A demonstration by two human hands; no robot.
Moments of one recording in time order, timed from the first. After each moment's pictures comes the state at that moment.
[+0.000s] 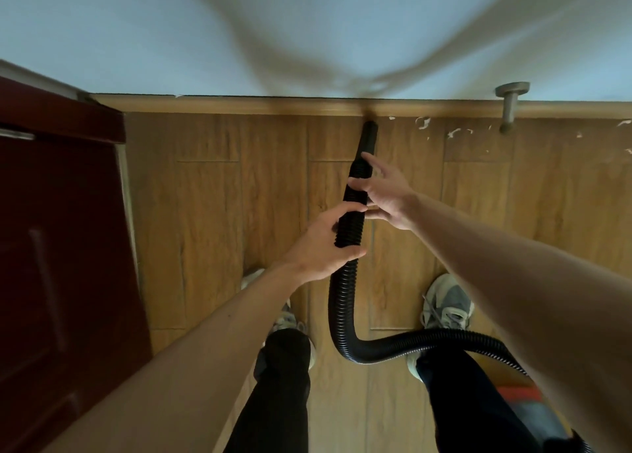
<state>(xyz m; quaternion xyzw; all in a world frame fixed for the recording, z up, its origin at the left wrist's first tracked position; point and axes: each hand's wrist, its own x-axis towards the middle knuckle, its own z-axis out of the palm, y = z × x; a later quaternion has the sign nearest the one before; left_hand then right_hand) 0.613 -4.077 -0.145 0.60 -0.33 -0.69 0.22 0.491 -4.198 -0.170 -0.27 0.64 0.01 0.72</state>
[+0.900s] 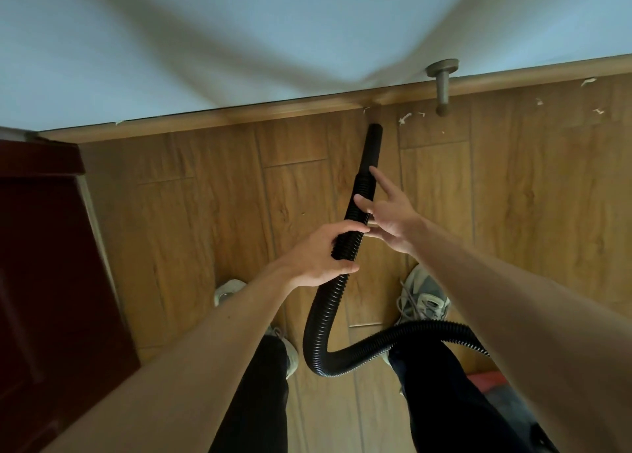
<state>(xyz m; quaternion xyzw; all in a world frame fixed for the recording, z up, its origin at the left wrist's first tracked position) 0.534 -4.113 -0.146 0.56 -0.39 -0.73 0.05 0.382 -4.187 -0.183 -0.14 0.65 -0.09 0.74</state>
